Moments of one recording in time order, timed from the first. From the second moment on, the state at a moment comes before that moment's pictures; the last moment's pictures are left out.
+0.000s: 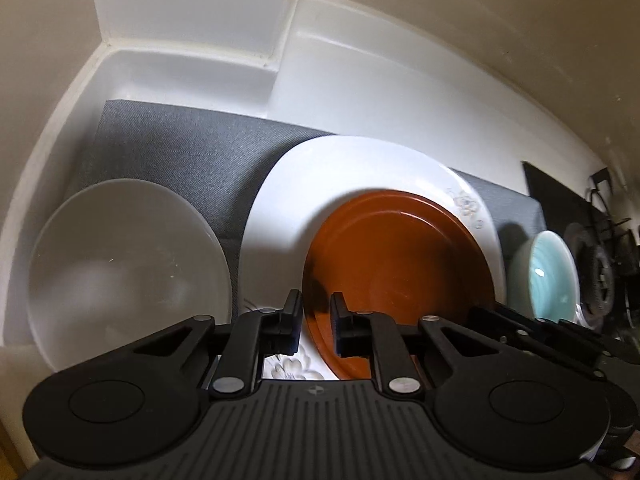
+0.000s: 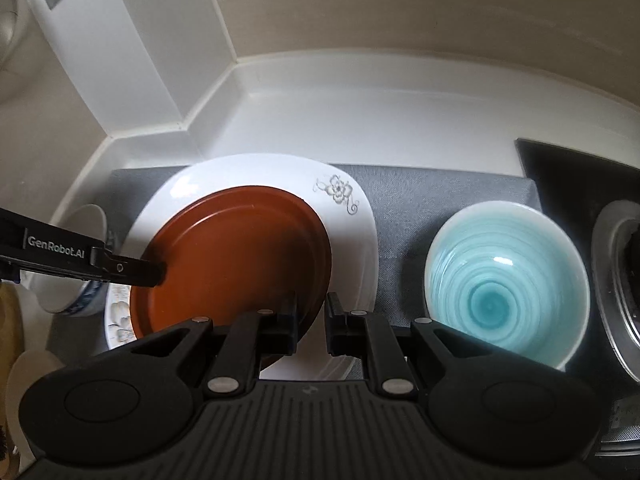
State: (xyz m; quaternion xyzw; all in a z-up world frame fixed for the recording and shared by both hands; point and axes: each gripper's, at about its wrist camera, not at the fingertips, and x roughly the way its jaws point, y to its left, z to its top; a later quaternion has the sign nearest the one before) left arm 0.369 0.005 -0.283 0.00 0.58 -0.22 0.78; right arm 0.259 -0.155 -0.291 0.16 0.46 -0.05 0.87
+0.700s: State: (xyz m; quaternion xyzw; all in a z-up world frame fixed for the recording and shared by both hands) left arm 0.326 0.160 -0.242 -0.04 0.48 -0.17 0.86; right arm 0.266 -0.080 -0.252 0.18 0.38 0.06 0.91
